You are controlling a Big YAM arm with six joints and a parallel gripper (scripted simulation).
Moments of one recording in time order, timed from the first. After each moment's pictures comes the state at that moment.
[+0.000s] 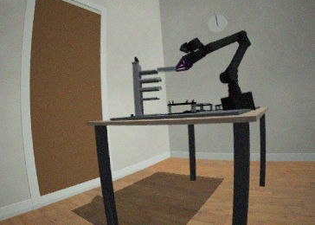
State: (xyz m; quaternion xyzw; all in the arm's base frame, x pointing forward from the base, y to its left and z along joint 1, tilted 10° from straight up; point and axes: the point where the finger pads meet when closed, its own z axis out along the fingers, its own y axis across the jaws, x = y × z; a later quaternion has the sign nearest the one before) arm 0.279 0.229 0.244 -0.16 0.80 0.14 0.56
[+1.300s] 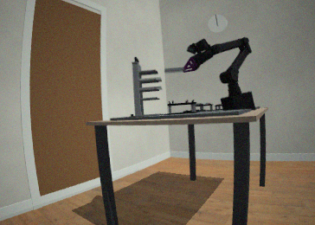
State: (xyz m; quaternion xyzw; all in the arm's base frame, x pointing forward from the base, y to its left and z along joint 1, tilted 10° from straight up) arm 0.240 0.212 0.229 -0.16 0.80 0.13 0.56
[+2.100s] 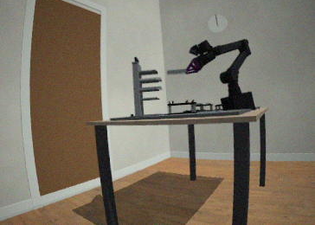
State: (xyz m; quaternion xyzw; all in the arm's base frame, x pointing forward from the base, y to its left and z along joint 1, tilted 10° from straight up) arm 0.229 0.209 0.215 -0.16 0.80 0.13 0.56
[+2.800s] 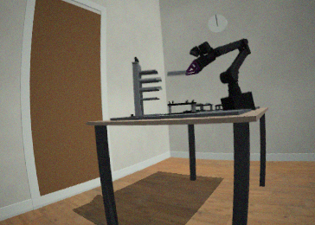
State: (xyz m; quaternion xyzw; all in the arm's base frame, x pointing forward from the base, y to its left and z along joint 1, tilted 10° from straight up) arm 0.229 0.210 0.206 -0.16 0.80 0.14 0.56
